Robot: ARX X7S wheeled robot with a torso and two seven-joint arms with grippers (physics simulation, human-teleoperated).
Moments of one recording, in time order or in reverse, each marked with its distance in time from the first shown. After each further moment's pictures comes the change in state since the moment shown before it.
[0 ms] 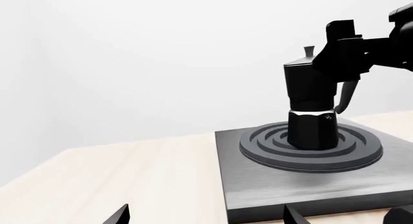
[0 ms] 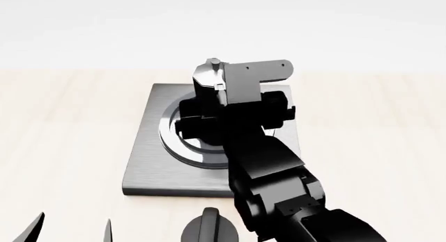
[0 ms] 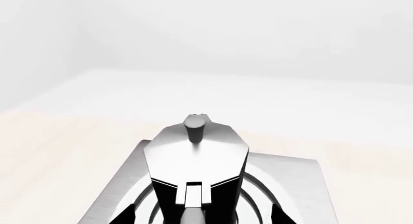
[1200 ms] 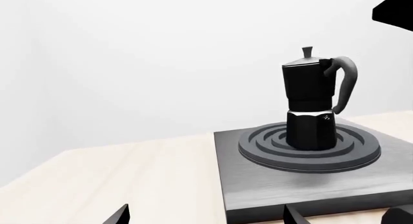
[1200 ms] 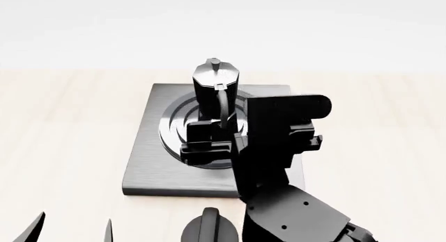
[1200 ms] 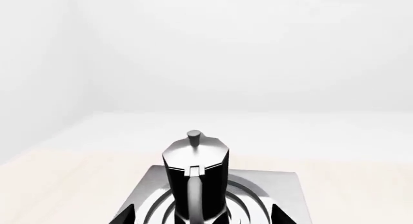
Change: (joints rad) left arm -0.004 -0.006 0.010 -0.002 -0.003 0.005 -0.004; right arm -0.081 0.447 -0.006 -0.896 -0.169 -0.180 0.487
